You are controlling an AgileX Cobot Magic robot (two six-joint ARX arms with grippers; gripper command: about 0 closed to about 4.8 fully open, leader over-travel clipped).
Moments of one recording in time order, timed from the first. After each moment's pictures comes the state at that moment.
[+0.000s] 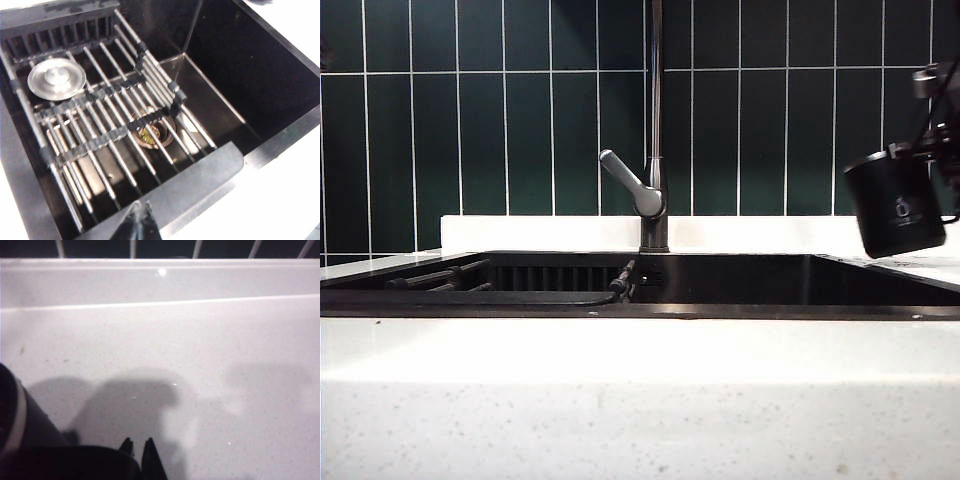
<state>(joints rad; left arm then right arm) -0.23 0.60 0.72 -0.69 0.40 0.10 -0.07 1.60 0.99 0.22 0.24 0.00</state>
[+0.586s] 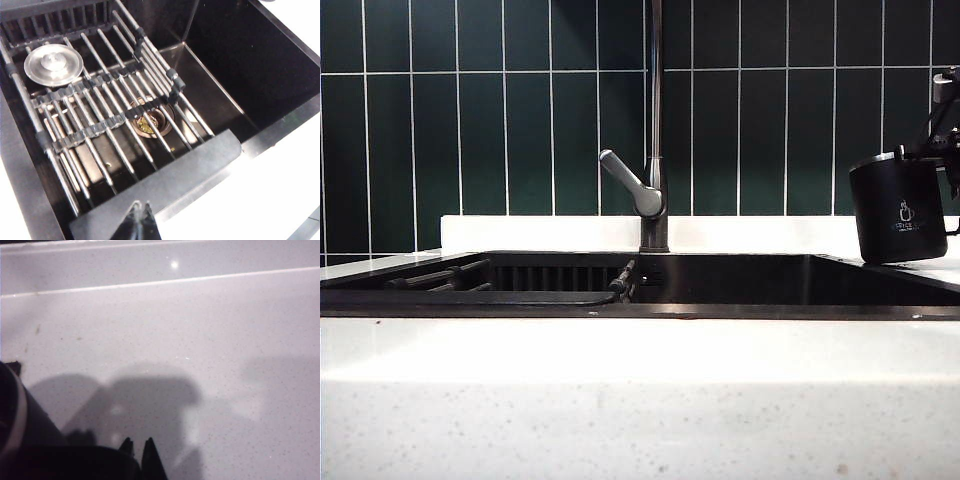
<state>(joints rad) -0.23 0.57 0.72 -0.75 0.40 0.10 -0.07 1.55 0.90 0.25 0.19 0.05</state>
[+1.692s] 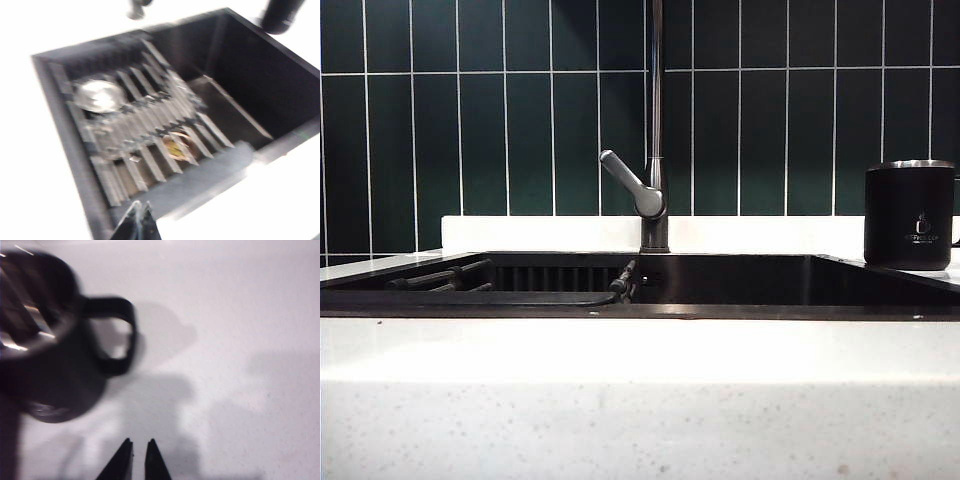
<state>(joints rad) -0.23 0.30 0.72 -0.83 0.28 0.12 -0.07 1.08 0.65 -0.04 0.20 0.05</state>
